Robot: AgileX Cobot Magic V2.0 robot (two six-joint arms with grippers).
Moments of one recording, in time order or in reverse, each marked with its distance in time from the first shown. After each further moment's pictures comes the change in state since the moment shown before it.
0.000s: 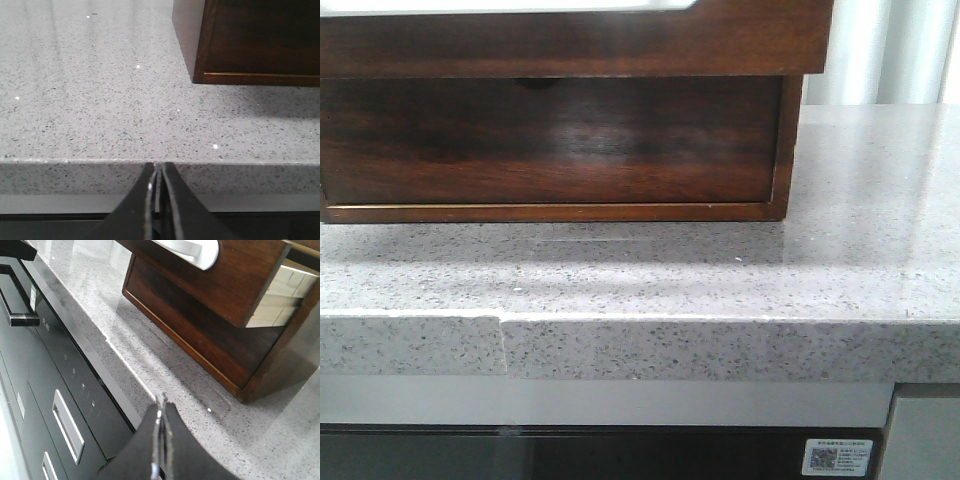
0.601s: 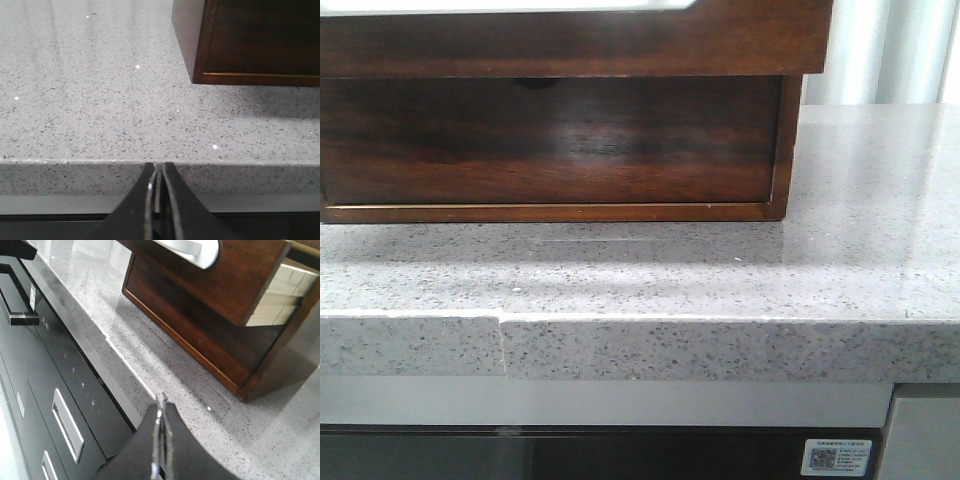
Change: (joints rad) left arm 0.000 0.000 0.000 0.000 0.000 0.000; right arm 0.000 0.000 0.005 0.000 0.000 0.000
